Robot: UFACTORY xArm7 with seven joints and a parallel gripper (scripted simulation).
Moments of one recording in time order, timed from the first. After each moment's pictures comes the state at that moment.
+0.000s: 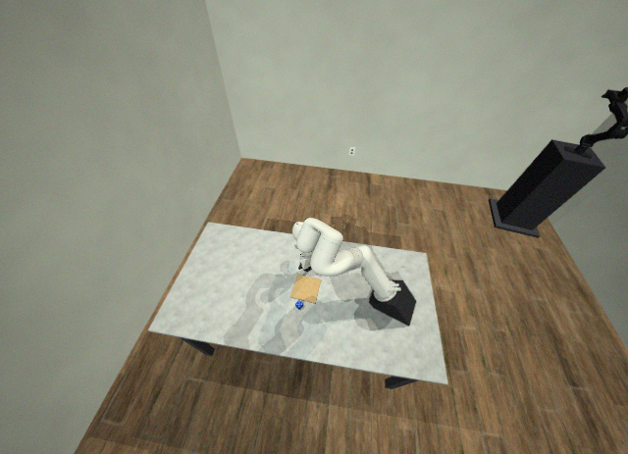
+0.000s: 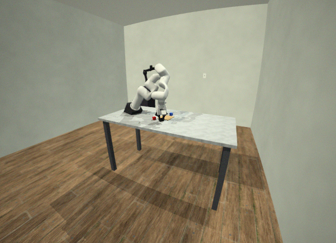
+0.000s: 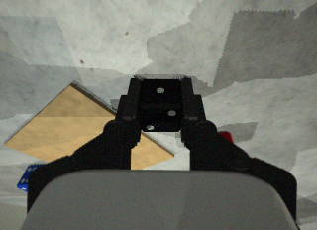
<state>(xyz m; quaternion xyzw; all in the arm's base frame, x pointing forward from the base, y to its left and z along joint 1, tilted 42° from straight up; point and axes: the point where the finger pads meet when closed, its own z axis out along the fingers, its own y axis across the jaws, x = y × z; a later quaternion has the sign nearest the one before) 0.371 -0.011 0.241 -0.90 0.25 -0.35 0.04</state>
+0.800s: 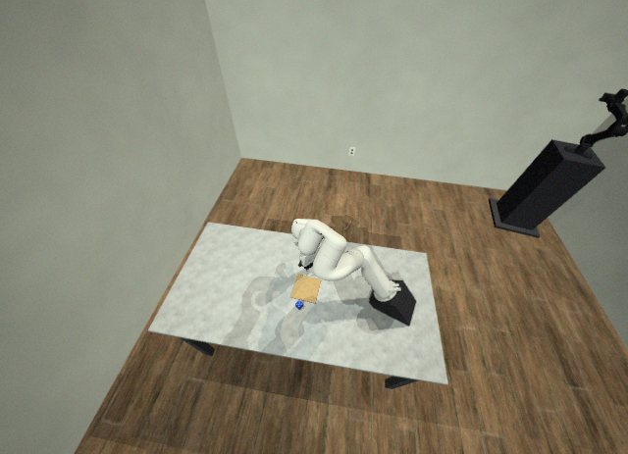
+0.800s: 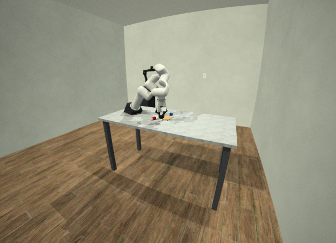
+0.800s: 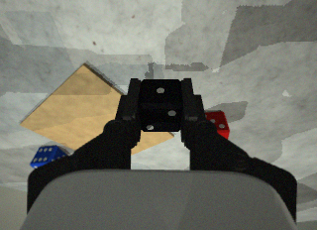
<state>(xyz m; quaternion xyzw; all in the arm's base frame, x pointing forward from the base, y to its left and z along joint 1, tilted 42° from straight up) 0.352 -0.008 0.263 -0.90 0.25 -0.35 0.05</state>
